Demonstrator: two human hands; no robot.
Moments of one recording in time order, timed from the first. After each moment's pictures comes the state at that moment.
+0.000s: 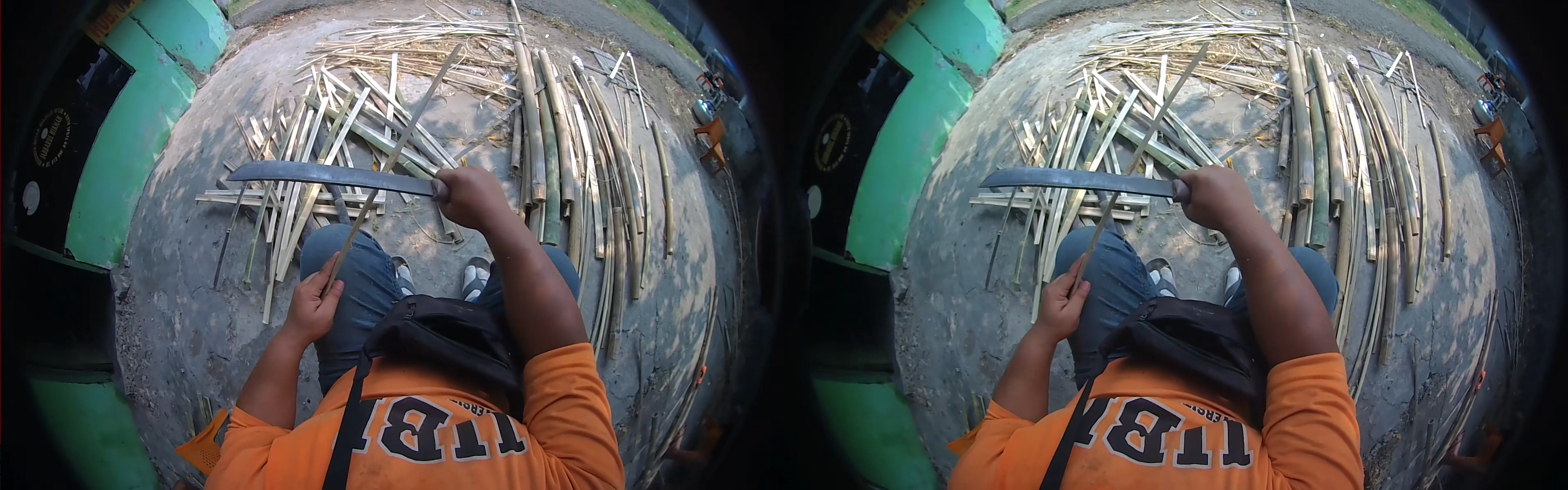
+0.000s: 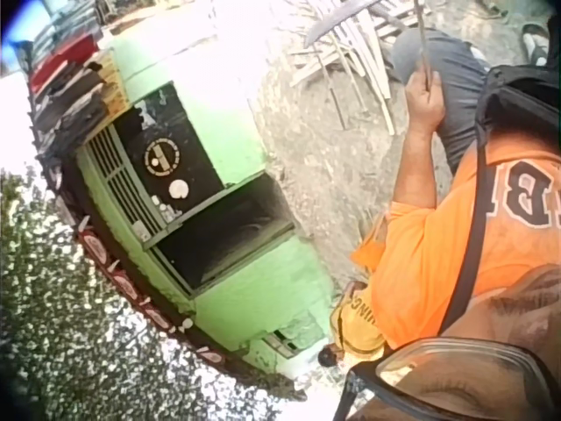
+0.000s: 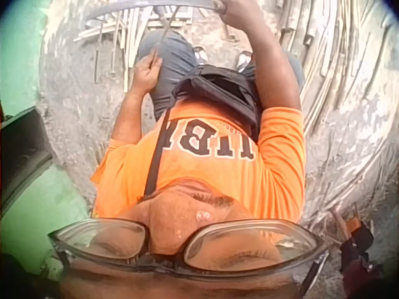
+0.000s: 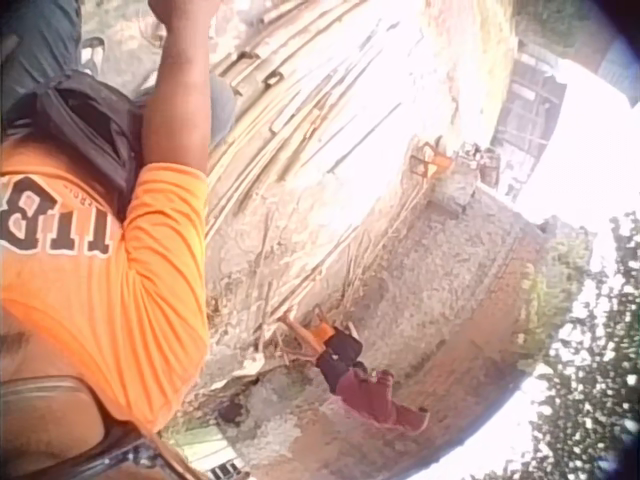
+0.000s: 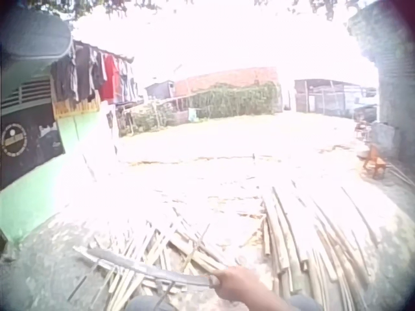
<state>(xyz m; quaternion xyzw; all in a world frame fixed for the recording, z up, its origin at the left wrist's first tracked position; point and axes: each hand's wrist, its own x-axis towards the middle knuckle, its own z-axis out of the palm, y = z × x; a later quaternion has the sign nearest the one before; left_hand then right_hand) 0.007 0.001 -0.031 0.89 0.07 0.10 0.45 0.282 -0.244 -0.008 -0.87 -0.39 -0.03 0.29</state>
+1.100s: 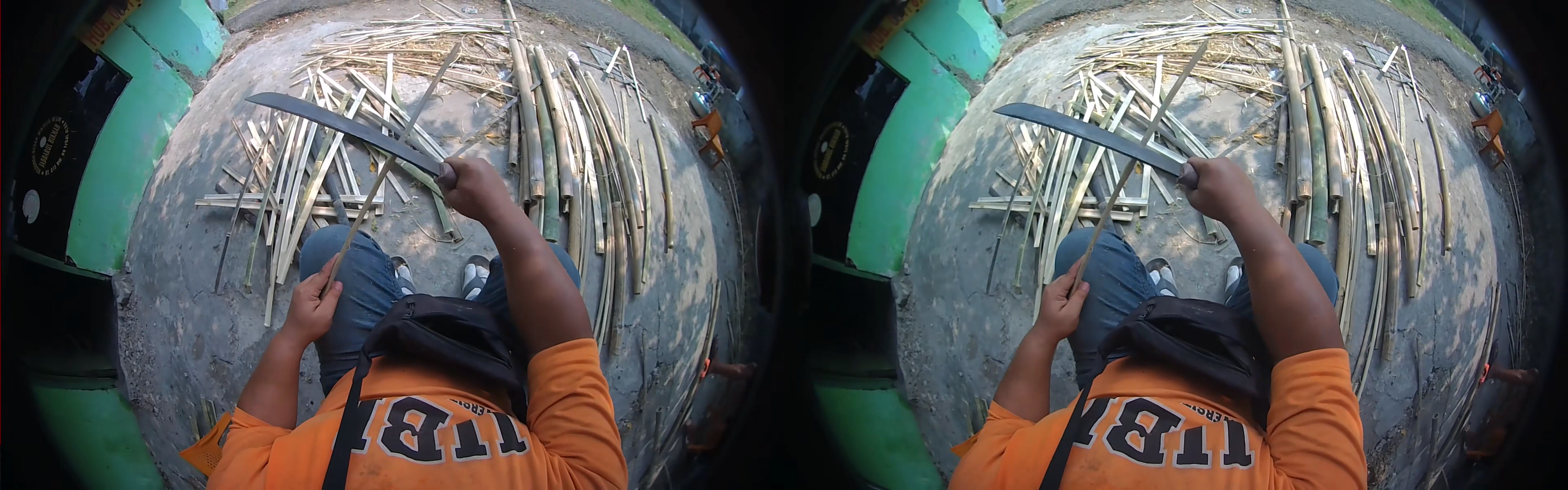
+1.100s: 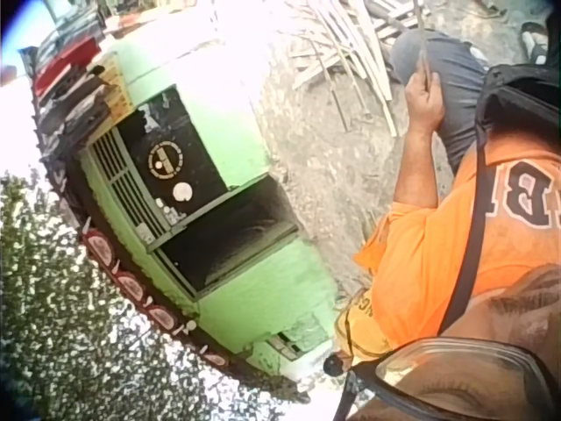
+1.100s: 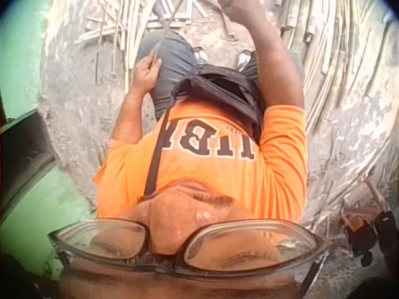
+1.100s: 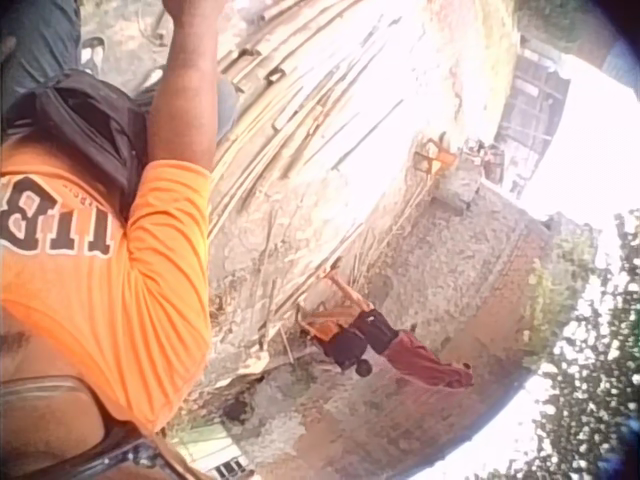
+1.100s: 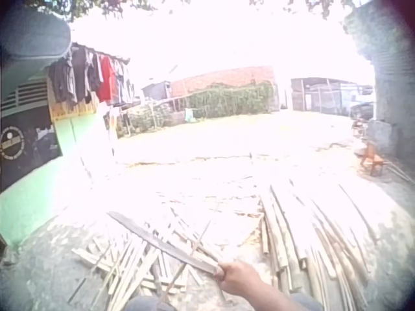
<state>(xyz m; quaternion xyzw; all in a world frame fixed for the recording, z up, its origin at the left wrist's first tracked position) 0.006 0.005 -0.036 0.88 0.08 0.09 0.47 0.289 -0.248 -0.006 -0.89 -0.32 -0.02 0.33</state>
